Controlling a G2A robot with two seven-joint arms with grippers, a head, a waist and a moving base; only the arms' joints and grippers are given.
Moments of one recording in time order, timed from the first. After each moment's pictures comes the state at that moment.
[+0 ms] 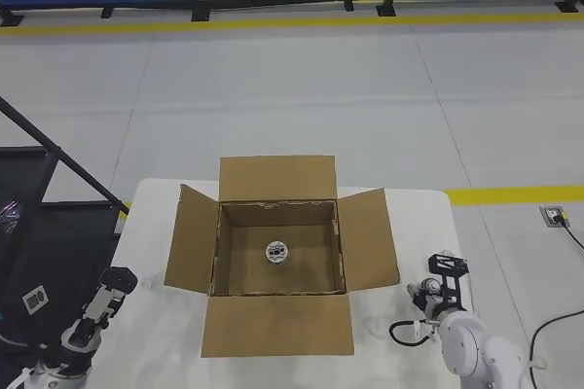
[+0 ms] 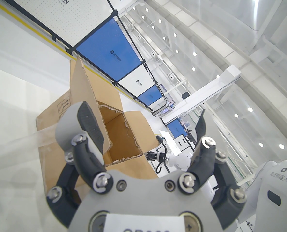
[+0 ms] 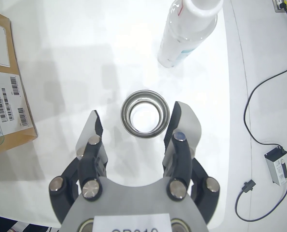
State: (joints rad) left arm 1.68 -1.14 -1.90 -1.83 -0.19 -0.76 -0.43; right arm -1.34 -1.36 1.55 -1.79 -1.29 0.24 0.88
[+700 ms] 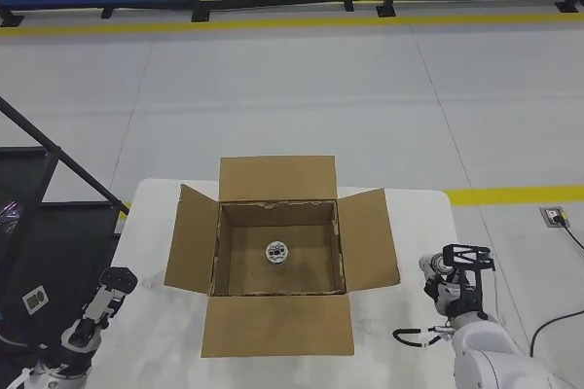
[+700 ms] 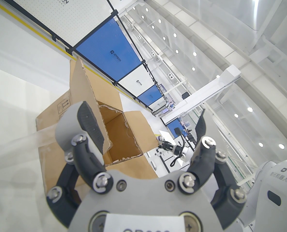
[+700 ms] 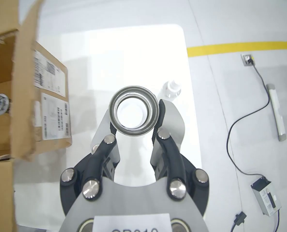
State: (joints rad) left arm 1.68 -1.14 -1.90 -1.83 -0.19 -0.76 -0.43; right arm -1.45 -1.36 1.50 -2.24 -1.48 0.27 0.86
